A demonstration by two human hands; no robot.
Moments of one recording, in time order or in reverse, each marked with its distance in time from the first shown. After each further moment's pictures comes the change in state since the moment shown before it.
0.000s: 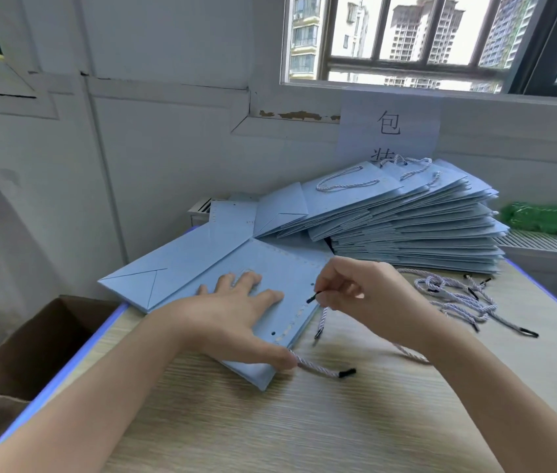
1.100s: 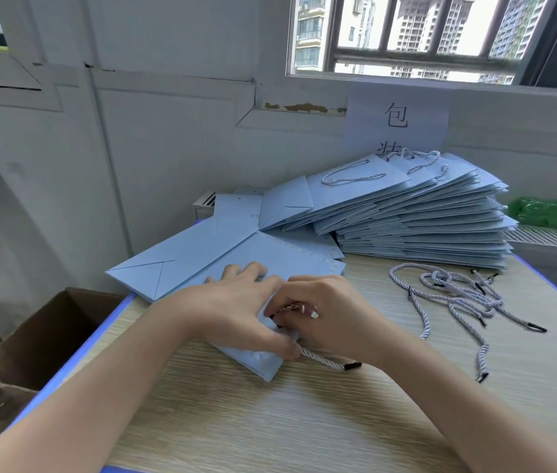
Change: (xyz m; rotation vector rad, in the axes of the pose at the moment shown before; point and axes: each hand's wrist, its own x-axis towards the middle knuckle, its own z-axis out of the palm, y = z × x) left_hand 0.002 -0.004 0.001 -0.101 0.104 0.076; right_hand 0.011 -0.011 0.048 -0.052 -0.113 -0.200
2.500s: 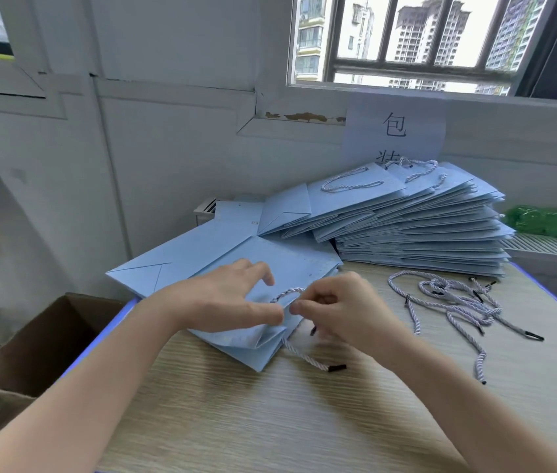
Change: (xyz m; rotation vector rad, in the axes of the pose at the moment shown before) left_hand 0.005 -0.018 -0.011 -0.124 0.075 0.000; right_hand -0.005 -0.003 -0.013 0.241 0.115 0.444
